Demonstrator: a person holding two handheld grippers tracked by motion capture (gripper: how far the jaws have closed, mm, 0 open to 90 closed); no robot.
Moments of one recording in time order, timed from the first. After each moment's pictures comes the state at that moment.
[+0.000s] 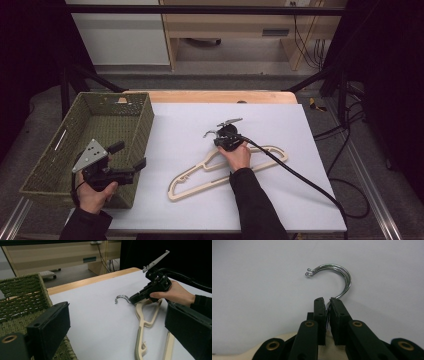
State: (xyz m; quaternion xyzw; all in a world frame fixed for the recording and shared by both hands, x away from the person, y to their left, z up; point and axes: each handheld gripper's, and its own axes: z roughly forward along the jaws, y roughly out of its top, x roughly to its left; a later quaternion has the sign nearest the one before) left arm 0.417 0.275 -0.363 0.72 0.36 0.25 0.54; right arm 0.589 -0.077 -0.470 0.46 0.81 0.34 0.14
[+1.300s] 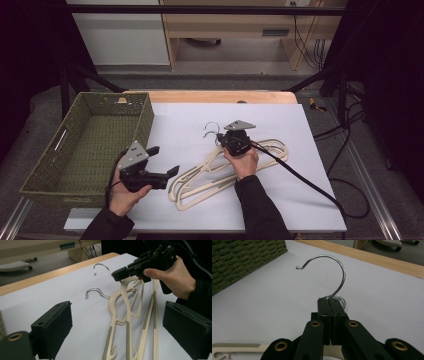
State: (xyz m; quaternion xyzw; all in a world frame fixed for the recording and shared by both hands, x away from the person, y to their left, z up) left arm 0.430 0.187 -0.375 0.78 0.32 0.19 0.50; right arm 0.535 -0.094 -0.424 0.42 0.77 0.44 0.21
